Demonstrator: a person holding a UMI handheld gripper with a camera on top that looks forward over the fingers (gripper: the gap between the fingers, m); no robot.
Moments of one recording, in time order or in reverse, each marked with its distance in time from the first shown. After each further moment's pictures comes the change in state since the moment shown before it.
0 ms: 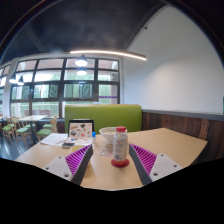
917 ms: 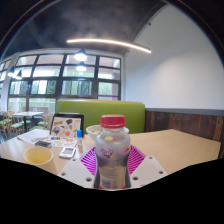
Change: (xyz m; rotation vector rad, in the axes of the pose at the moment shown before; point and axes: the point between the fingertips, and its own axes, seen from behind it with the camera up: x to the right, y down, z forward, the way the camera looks) arm 0.050 0.061 0.223 0.015 -0.013 -0.038
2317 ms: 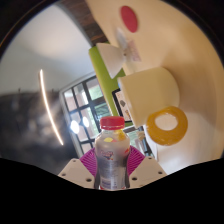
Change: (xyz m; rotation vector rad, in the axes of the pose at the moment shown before) arm -0.280 -0.077 0.002 -0.186 -0.415 1.933
